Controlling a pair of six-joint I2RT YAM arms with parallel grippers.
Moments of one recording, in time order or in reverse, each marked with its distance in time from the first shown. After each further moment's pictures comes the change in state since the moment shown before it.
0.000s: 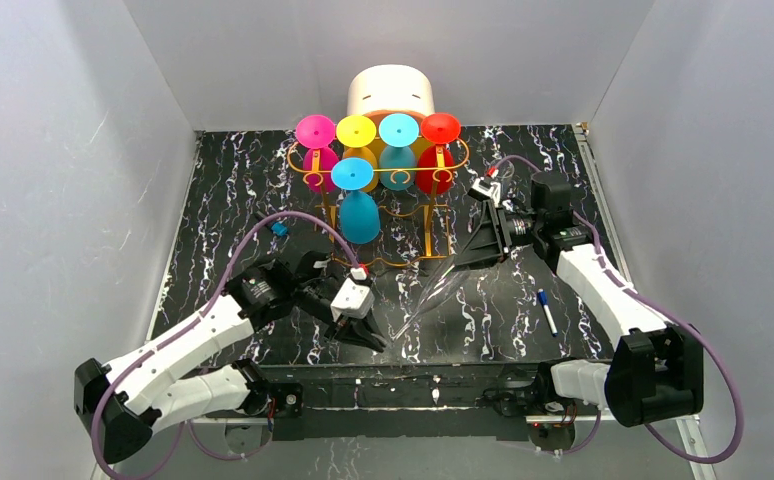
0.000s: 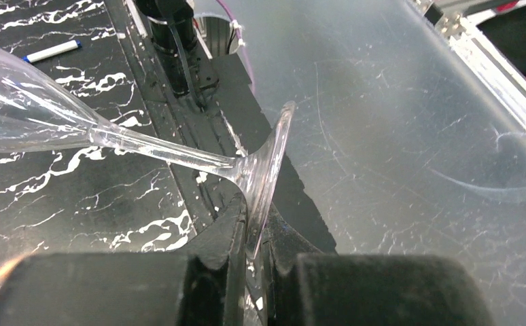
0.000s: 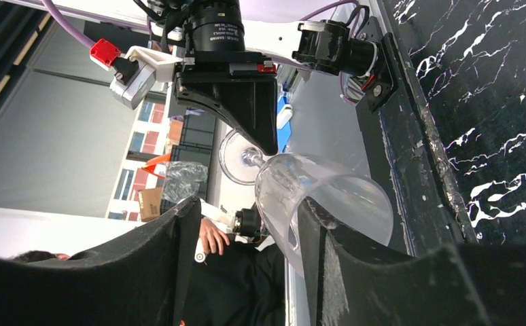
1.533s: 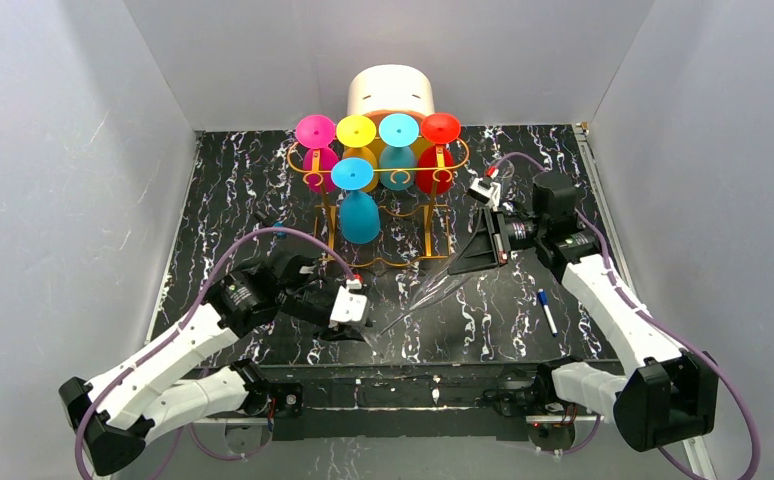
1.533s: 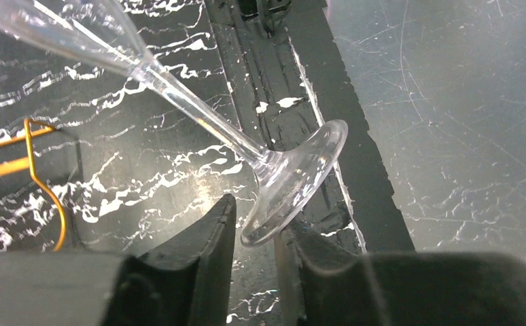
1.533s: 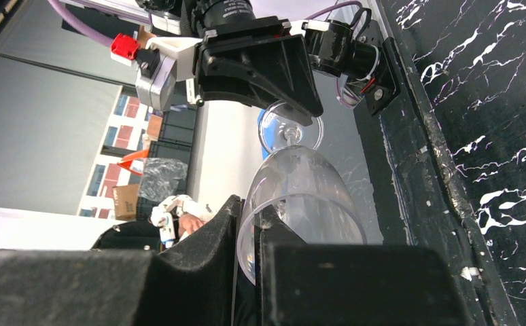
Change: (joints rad) left arm -0.001 -0.071 0.069 -0.238 -0.302 0.190; right arm 0.055 -0.095 0.037 -0.052 0.067 0.017
